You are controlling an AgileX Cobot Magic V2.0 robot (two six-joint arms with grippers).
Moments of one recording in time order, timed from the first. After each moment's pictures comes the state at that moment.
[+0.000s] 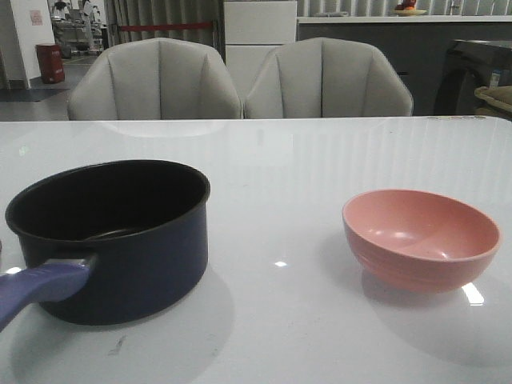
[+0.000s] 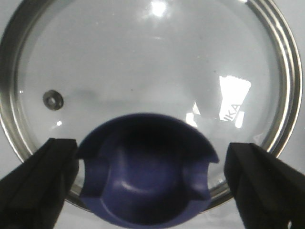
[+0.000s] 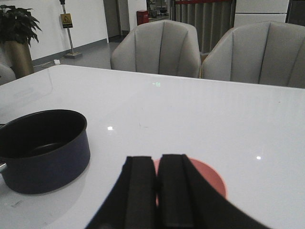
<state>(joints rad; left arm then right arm) 0.11 1.85 -1.22 -0.06 1.09 -0.11 0.34 0.13 -0.16 0.42 0.17 -0.32</state>
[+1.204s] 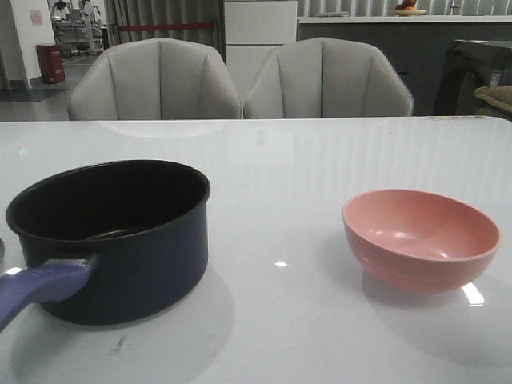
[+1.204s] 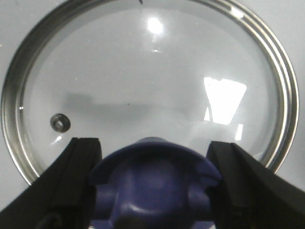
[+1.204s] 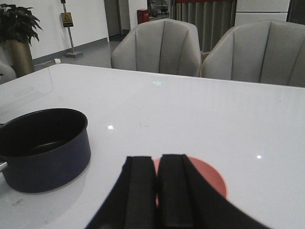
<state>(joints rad) 0.12 1.87 -1.24 -0.07 1.08 -0.08 0.34 0.13 -0.16 0.42 0.17 -0.32</state>
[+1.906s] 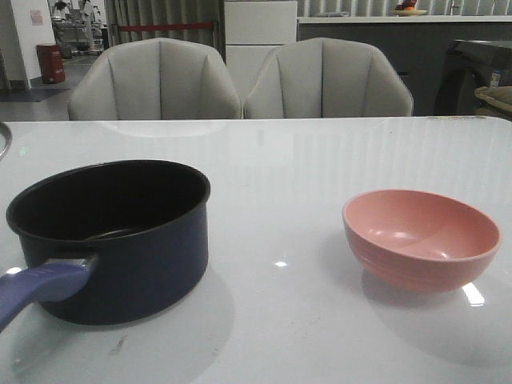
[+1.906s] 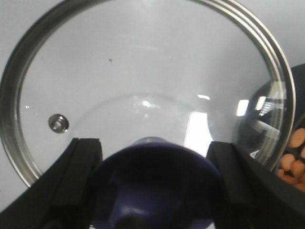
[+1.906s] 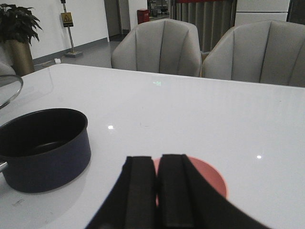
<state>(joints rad) 0.10 1.69 -1.44 -0.15 1.22 0.02 0.34 0.13 -0.16 0.42 0.17 -0.32</state>
